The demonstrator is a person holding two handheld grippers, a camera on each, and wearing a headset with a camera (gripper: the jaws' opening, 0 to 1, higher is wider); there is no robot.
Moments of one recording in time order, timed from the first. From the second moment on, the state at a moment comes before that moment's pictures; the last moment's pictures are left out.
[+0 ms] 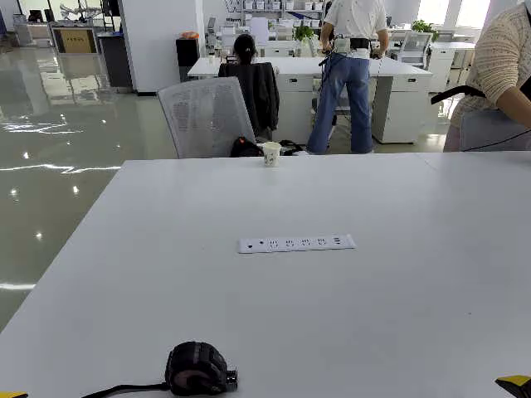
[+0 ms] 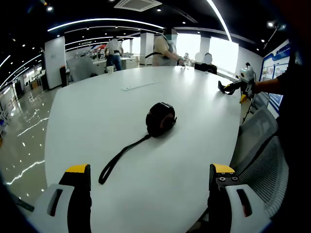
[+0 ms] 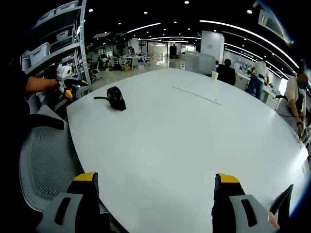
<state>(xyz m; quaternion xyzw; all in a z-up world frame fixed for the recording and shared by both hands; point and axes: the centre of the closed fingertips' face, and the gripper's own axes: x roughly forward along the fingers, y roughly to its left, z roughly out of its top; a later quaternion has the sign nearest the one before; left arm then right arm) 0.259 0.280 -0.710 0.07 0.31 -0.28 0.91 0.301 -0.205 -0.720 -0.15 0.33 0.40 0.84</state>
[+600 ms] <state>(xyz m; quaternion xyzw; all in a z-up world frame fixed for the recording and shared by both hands) 0.258 0.280 -0.713 0.07 0.31 -0.28 0.91 0.302 -0.207 -0.724 -0.15 0.34 0.40 0.84</state>
